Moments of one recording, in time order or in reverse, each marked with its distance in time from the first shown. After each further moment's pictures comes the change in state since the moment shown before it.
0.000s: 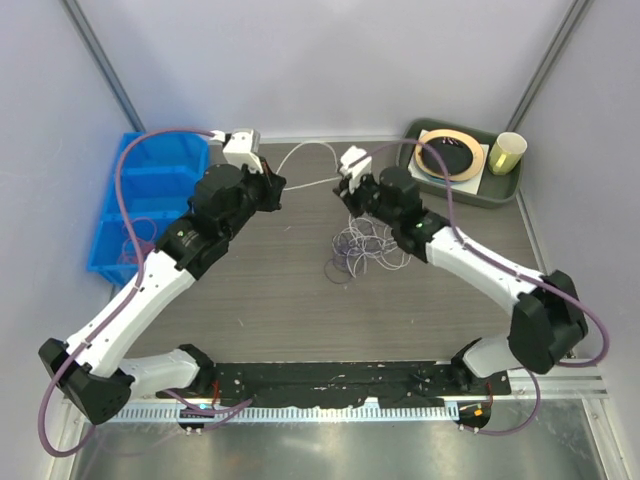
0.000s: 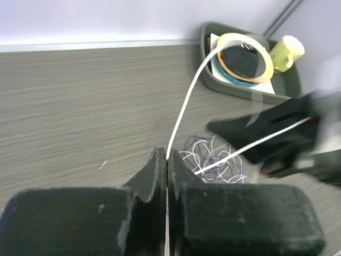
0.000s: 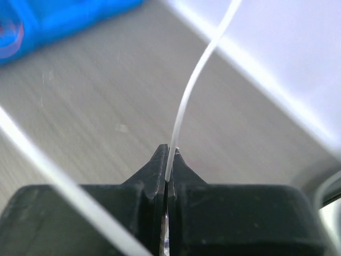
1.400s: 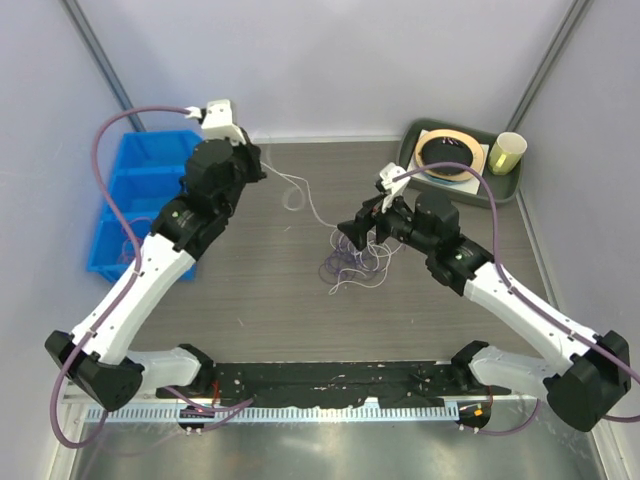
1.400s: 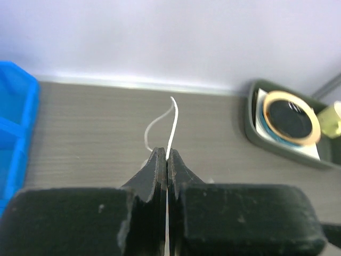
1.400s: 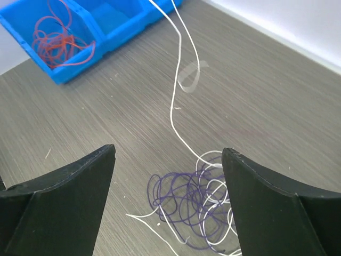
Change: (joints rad) left arm 0.056 0.087 0.112 0.007 -0.223 0.011; right arm -0.006 -0.348 -0.083 -0.210 -0.042 0.291
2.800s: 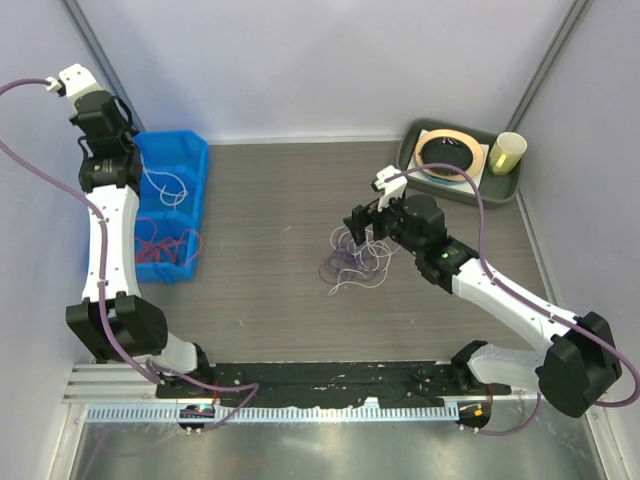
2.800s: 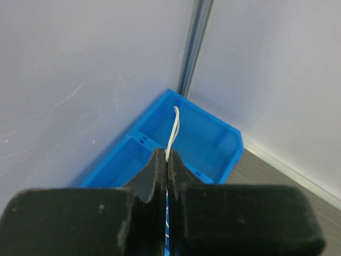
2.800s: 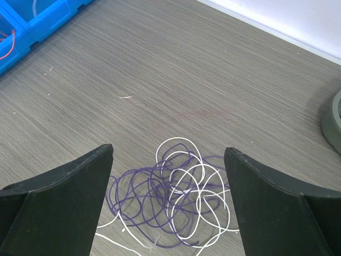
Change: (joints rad) left arm 0.761 0.260 0.301 -0.019 -0.014 0.147; right arm 0.000 0.060 -0.081 0.121 0.201 -0.030
